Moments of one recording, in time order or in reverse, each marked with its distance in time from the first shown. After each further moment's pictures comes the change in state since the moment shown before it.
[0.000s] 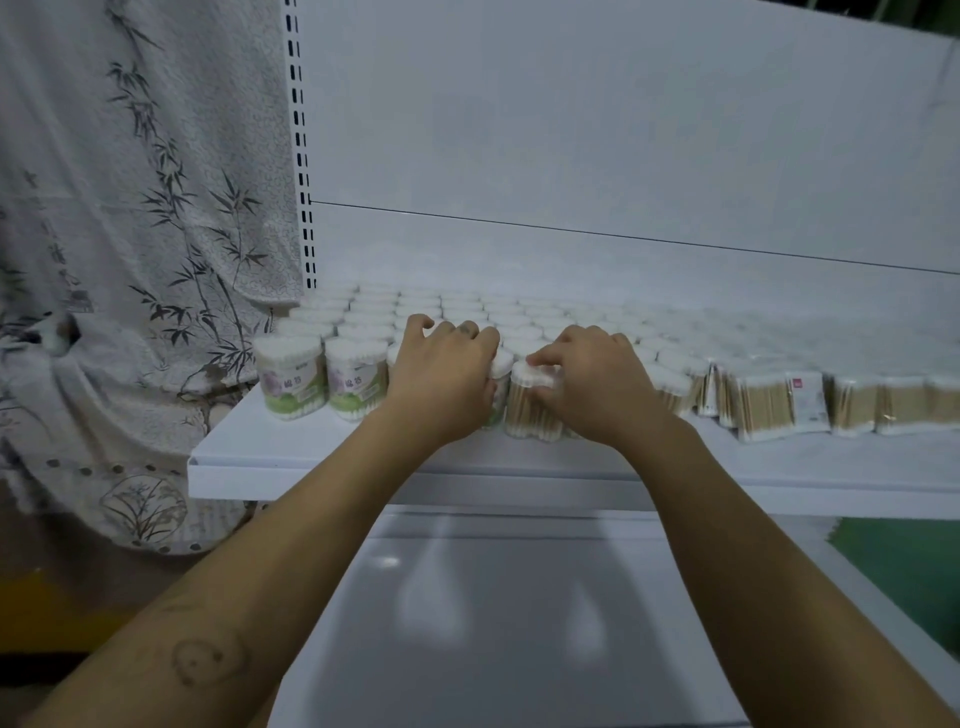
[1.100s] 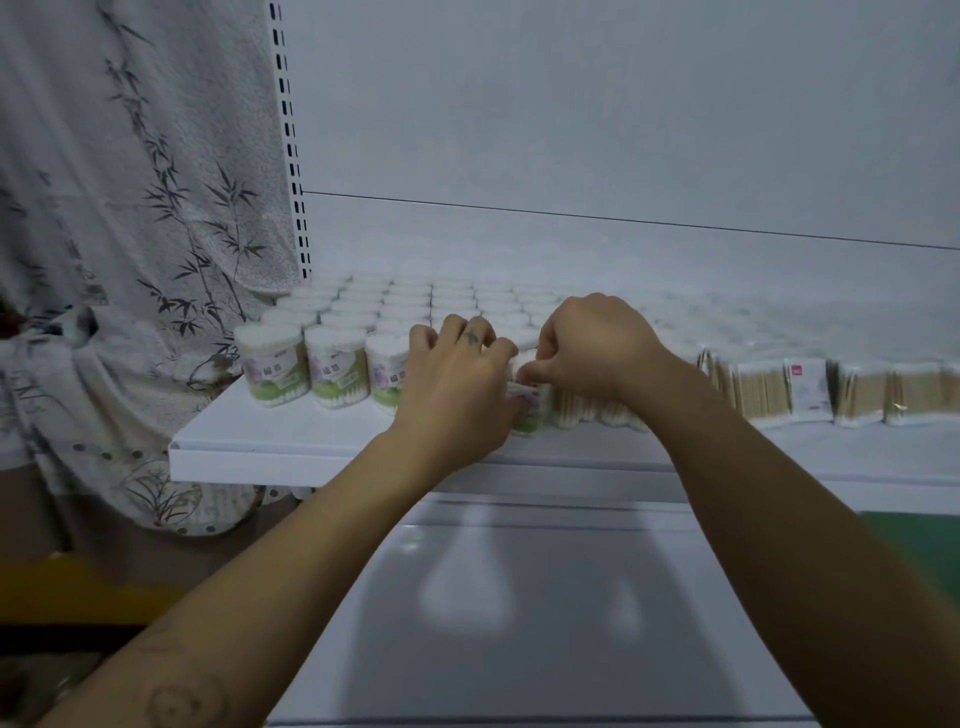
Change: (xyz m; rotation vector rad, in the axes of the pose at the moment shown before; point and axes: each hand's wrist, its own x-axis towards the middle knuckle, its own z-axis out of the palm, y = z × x) left_hand -0.018 0.044 0.004 -0.045 0.138 0.003; right_hand 0.007 0.019 -0.032 0.035 -0.158 0.015
